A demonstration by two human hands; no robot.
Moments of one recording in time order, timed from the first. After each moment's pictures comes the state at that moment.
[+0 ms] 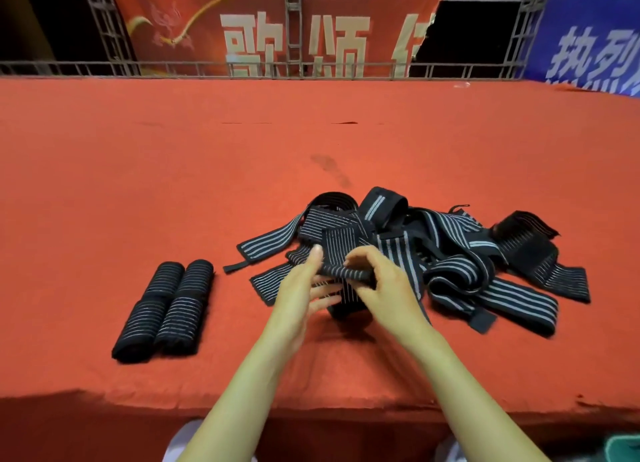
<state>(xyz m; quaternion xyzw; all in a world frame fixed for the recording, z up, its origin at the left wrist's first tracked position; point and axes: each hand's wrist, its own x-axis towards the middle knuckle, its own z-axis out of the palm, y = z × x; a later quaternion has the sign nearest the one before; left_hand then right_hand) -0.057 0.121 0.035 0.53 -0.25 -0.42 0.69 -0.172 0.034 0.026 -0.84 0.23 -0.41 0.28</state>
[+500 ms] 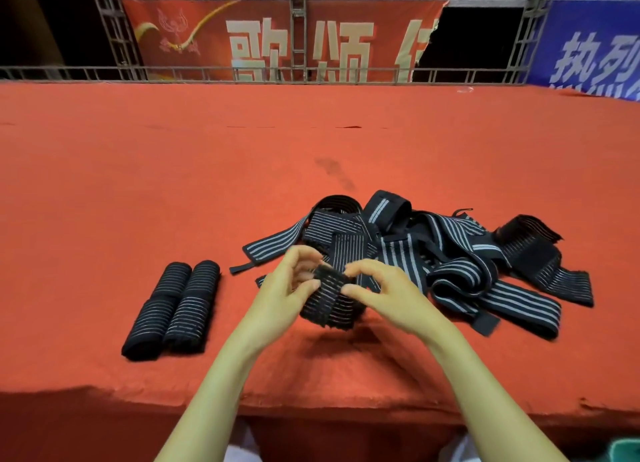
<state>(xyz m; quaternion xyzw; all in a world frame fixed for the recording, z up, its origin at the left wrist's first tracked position) -0.023 0.151 0.040 0.58 -0.55 -0.22 0.56 -0.184 0.038 0.047 -0.87 0.21 -0.26 0.36</state>
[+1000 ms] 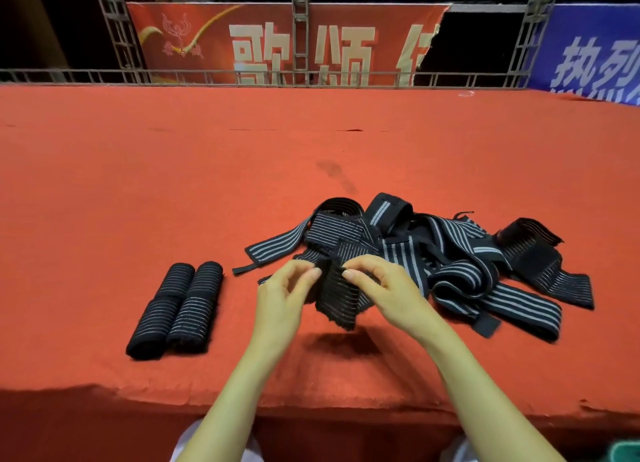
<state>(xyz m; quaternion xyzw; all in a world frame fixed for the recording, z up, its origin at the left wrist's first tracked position) -0.041 0.153 0.039 0.62 -0.40 -0.13 0.66 -0.176 0.042 0.052 -0.84 0.20 -0.32 0.39</state>
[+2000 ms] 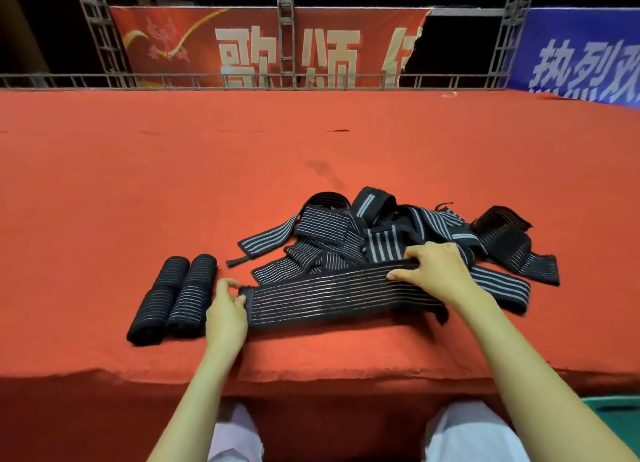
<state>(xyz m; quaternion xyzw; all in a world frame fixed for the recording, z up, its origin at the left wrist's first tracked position) 0.014 0.187 -0.023 0.83 -0.27 -0.06 0.48 -0.247 -0.014 0.047 -0.90 0.41 -0.17 0.00</state>
